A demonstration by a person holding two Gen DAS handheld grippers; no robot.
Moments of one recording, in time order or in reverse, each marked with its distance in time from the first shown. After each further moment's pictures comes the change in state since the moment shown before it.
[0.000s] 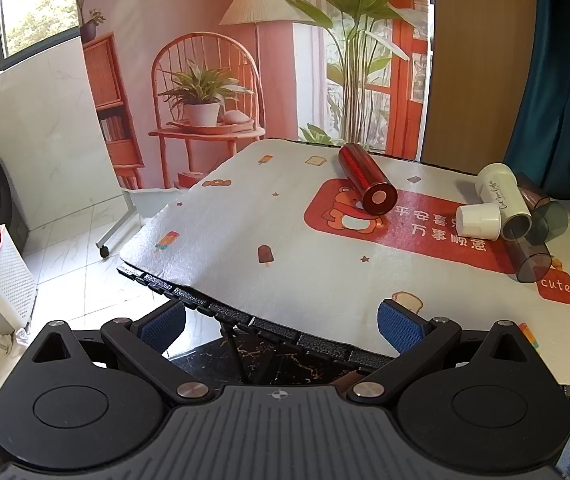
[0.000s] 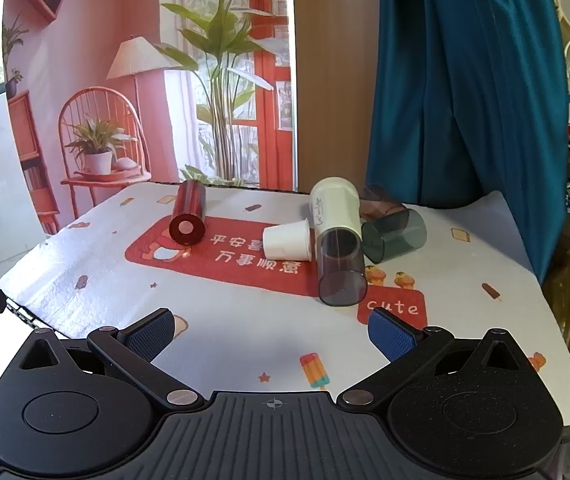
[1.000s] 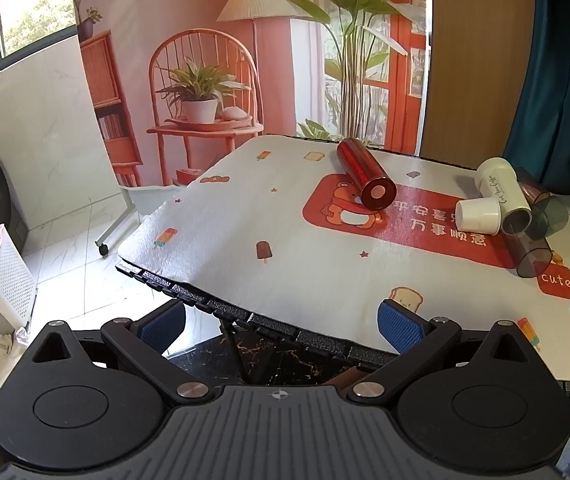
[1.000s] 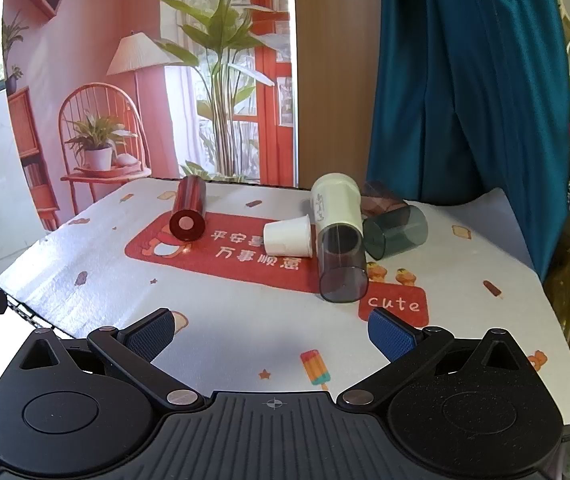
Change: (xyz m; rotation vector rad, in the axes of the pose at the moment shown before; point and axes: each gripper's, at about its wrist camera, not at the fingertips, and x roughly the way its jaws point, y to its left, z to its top) left arm 0.002 -0.001 -0.001 0.005 0.014 -0.002; right arm 0.001 0.001 0.000 0.001 0.010 0.001
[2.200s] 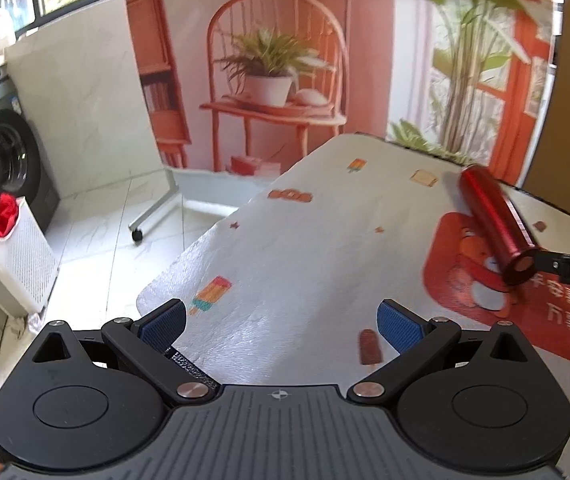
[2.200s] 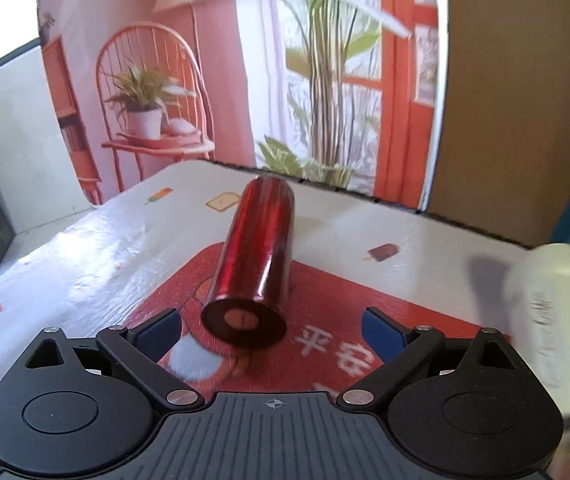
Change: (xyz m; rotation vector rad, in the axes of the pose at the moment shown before) left arm 0.171 0.084 0.087 -0.142 0.069 0.144; right arm 0.323 0.090 0.121 -0.129 0.137 0.248
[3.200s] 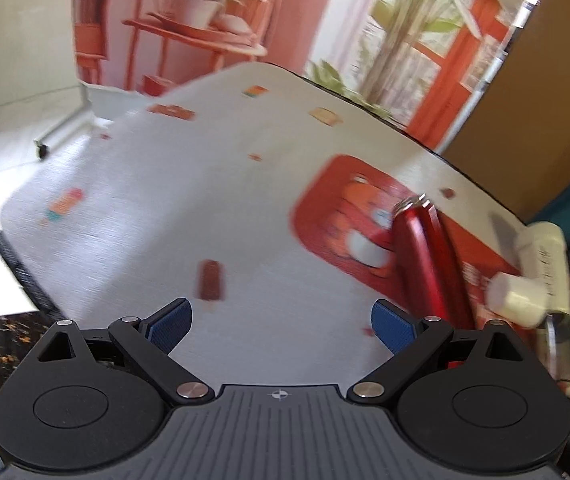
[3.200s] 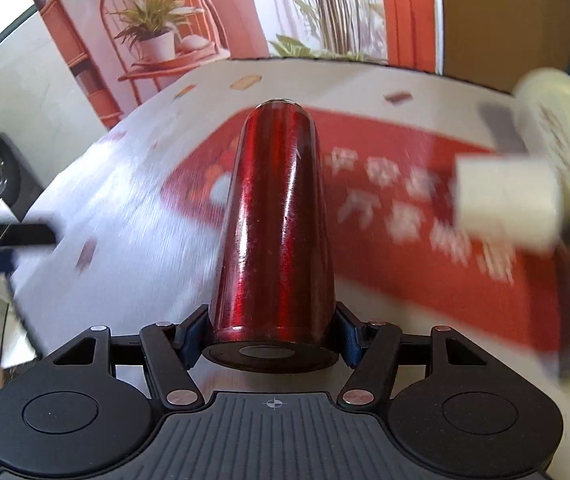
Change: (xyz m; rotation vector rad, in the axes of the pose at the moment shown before) left arm 0.023 -0.061 -0.019 -0.106 0.189 -0.316; right arm -0.074 0.002 -0.099 0.124 0.258 0.111
